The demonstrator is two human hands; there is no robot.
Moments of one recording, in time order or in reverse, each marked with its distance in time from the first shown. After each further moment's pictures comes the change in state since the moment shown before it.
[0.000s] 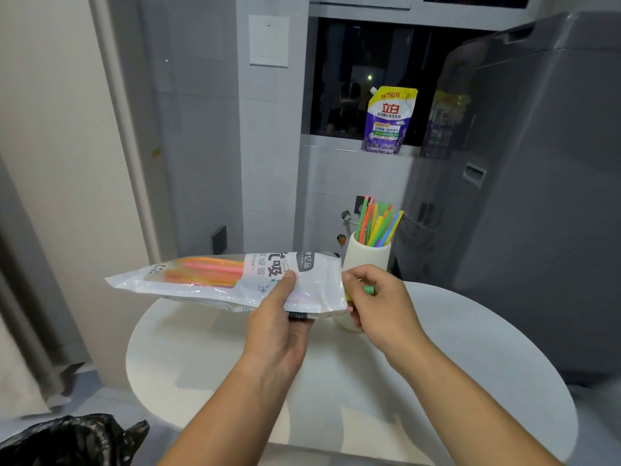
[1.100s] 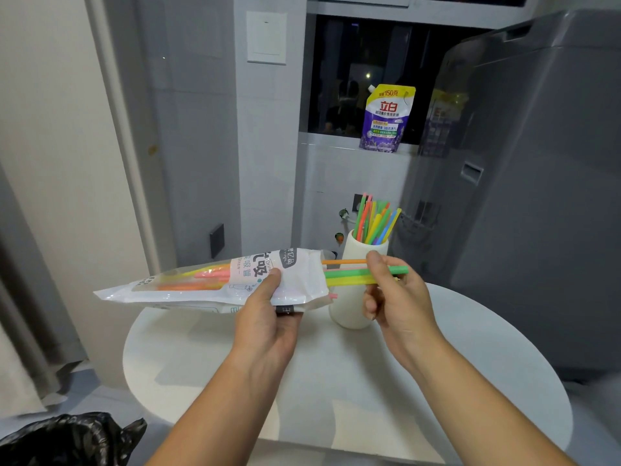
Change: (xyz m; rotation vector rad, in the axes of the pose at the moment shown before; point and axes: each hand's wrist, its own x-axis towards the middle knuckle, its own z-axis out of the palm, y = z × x) left_hand 0.016 0.007 -0.010 -0.096 0.029 -0.035; right_hand 0.005 0.007 -0.016 0.482 0.062 0.023
